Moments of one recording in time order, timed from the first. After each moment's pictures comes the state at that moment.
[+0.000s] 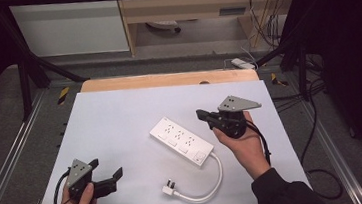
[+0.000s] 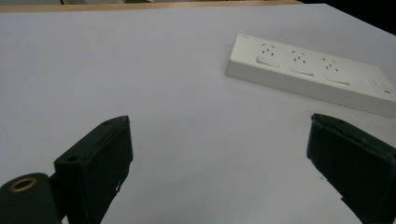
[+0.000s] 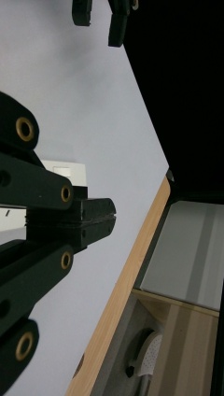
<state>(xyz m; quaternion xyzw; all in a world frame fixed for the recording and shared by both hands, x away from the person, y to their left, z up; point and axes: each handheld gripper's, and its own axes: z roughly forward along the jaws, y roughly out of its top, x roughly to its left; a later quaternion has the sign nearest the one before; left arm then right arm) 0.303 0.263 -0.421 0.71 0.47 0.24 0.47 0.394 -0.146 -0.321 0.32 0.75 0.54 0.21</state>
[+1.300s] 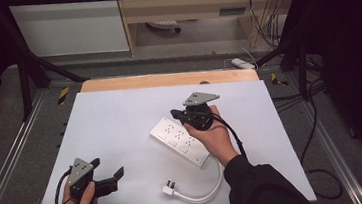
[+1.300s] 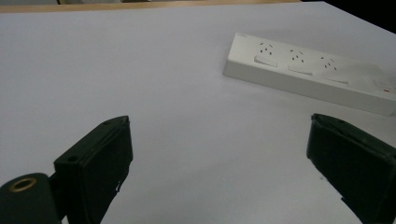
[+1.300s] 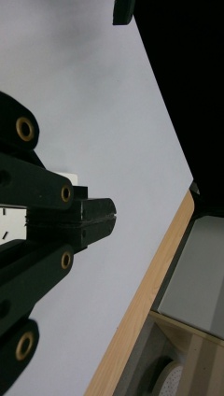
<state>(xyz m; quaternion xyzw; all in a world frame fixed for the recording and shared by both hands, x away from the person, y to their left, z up) 0.305 0.261 -0.421 0.71 0.46 0.23 0.47 0.440 -0.081 -0.347 0.30 0.79 0.50 0.18</state>
